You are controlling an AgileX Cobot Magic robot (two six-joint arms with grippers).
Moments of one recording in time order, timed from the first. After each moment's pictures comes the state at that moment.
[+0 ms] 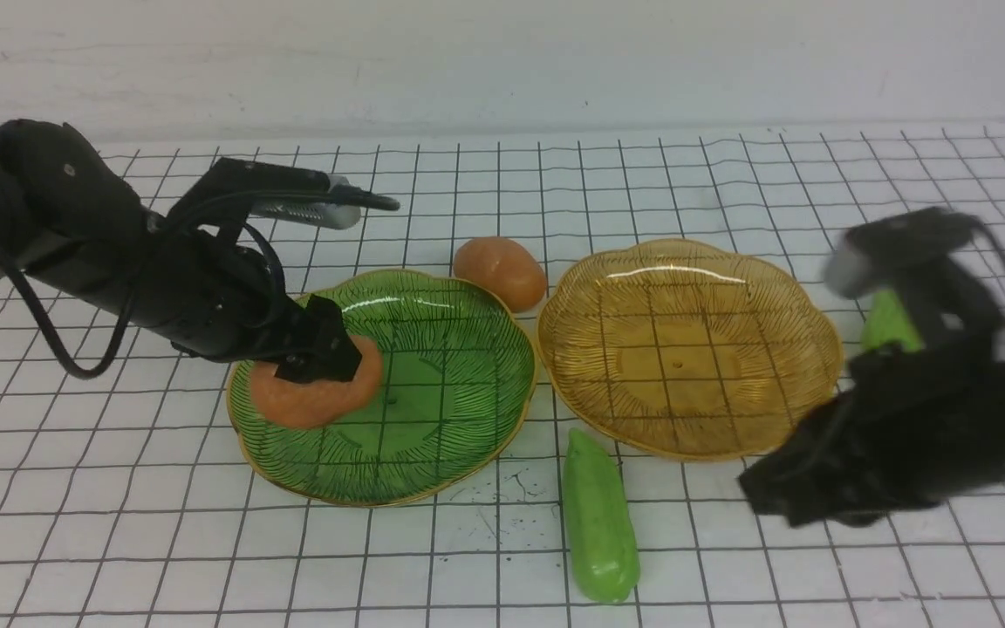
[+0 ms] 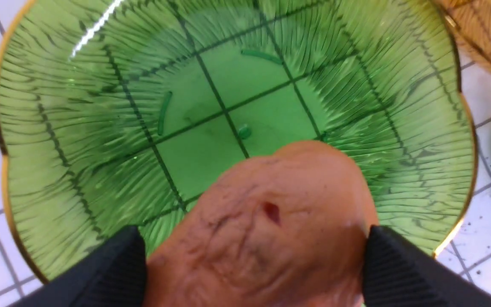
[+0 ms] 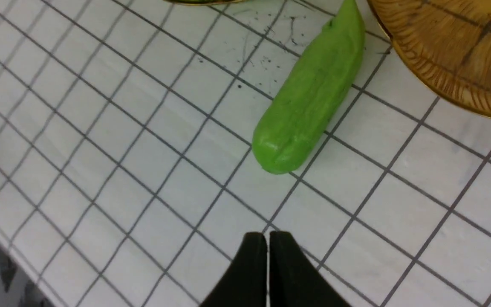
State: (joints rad) right arm 0.45 1.31 -0.98 0.43 0.95 -0.30; left arm -0.12 1.65 -1.16 -0.46 0.72 0.56
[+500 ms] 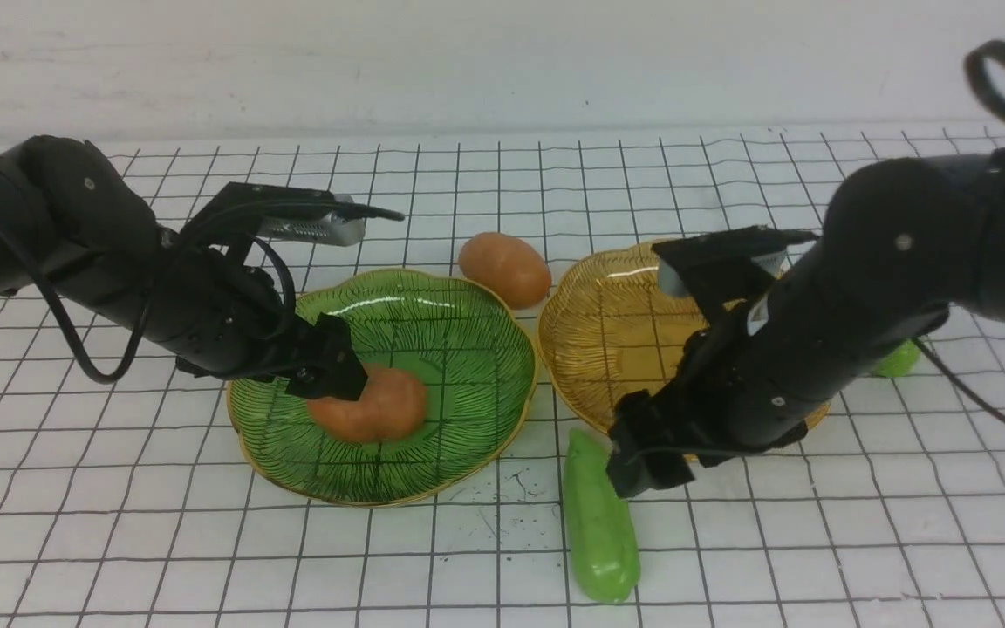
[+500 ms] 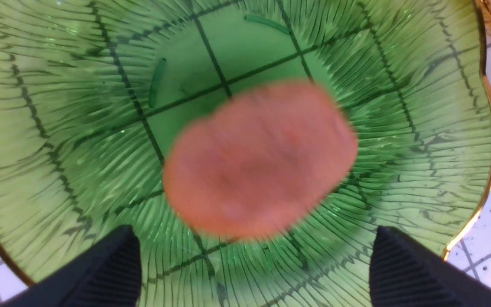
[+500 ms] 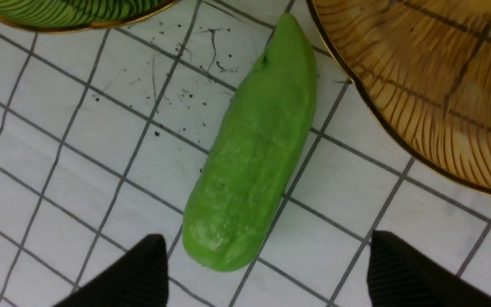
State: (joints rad) right arm 0.52 1.68 -1.19 0.29 0.92 -0.09; left arm -0.12 1.70 -1.16 -0.47 0.73 0.53
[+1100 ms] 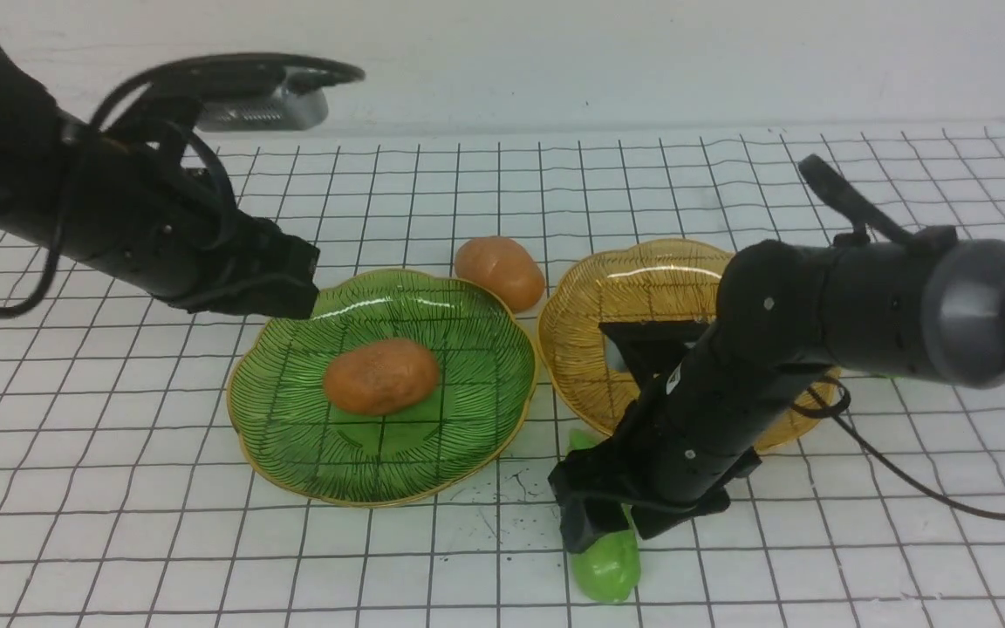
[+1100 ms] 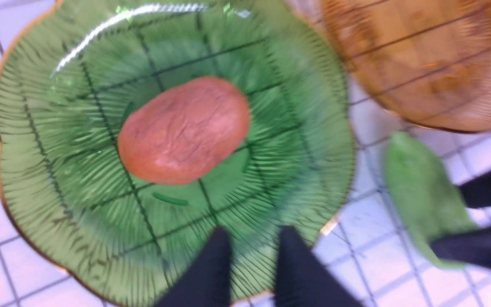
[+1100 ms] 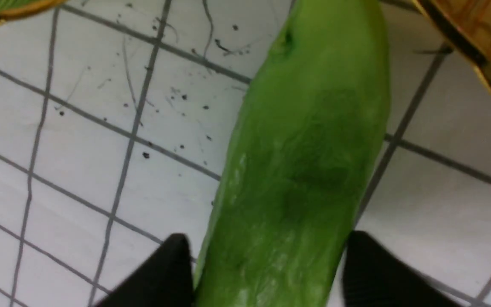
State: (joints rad) right arm 0.54 1.88 -1.21 0.44 0.86 -0.09; left arm -0.12 1.46 -1.25 -0.46 0.94 0.40
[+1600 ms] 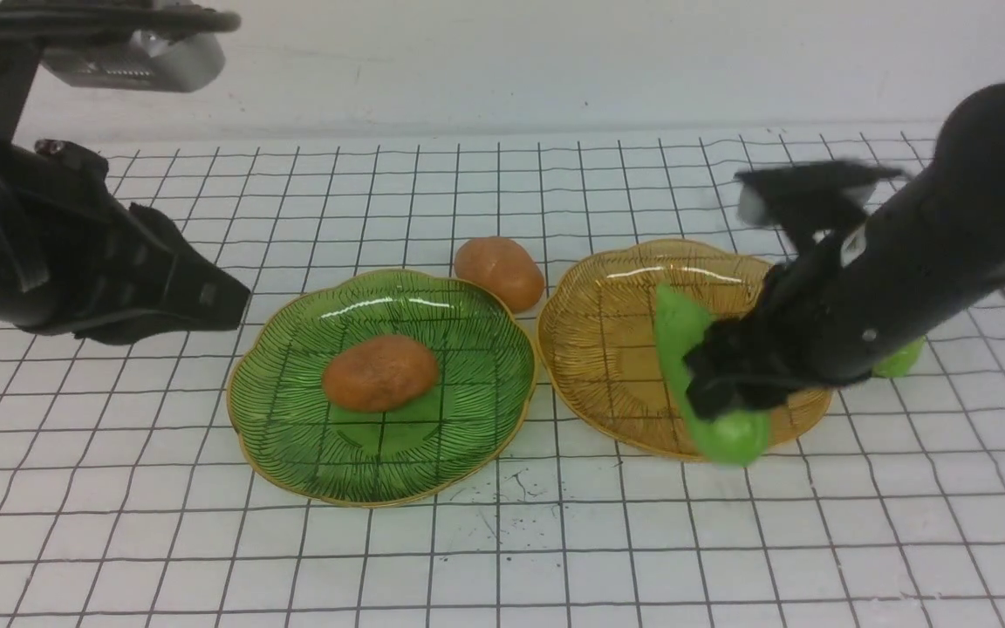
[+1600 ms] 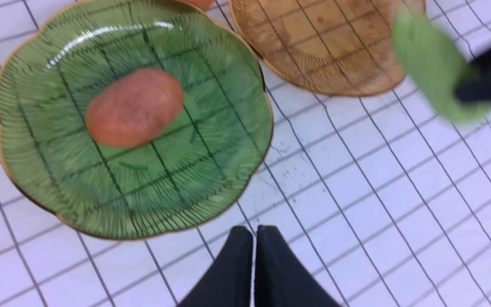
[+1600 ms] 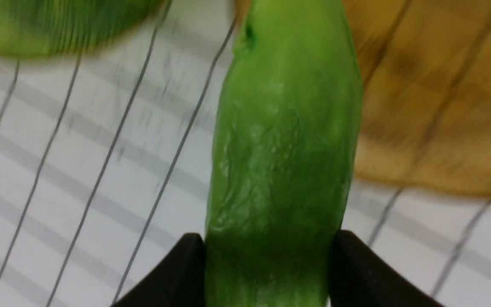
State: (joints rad) right arm 0.36 1.58 -1.24 0.25 0.92 -0.11; left arm -0.12 1.18 -1.19 -0.46 1.10 0.39
